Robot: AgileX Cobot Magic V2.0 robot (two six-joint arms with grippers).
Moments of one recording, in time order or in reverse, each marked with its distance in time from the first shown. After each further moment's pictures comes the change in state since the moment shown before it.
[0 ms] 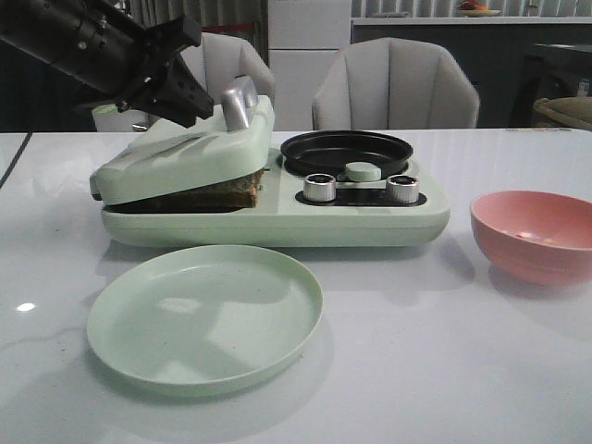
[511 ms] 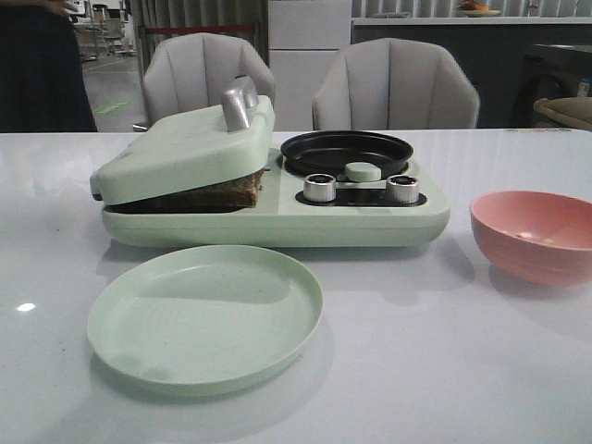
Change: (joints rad) left arm 0.006 -0.360 0.000 0.681 -0.002 -0.373; right arm 0.000 0.000 0.000 0.000 0.000 0.000
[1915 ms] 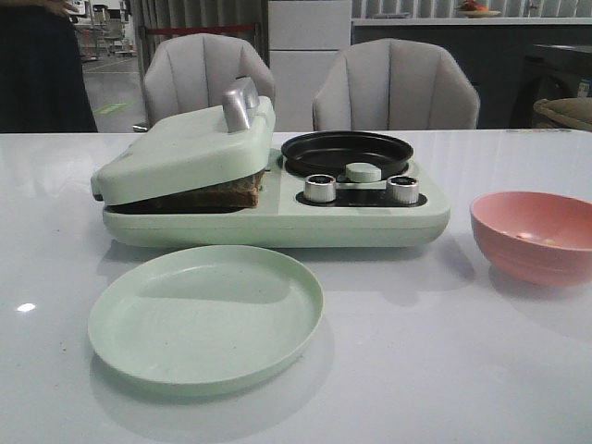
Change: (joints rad) left arm 0.002 -1.144 0.872 0.408 -0.119 -0.411; right arm 0.000 0.000 0.000 0.000 0.000 0.000
